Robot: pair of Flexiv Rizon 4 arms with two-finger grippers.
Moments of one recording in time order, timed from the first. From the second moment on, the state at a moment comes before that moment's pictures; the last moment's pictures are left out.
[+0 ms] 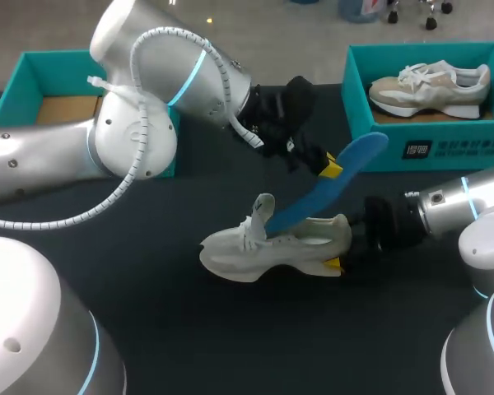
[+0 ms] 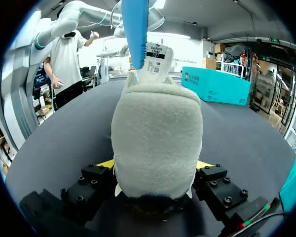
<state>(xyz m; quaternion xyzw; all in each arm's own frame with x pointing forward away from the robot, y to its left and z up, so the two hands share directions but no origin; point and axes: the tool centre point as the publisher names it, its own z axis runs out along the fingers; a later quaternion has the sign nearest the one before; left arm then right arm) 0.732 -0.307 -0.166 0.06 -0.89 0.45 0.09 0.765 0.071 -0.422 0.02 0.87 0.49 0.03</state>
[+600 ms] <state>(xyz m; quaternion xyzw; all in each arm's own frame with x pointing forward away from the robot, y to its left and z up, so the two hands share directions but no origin) 0.694 -0.300 -0.049 0.10 -0.77 0.59 0.22 0.765 0.071 -0.422 0.02 0.87 0.49 0.03</state>
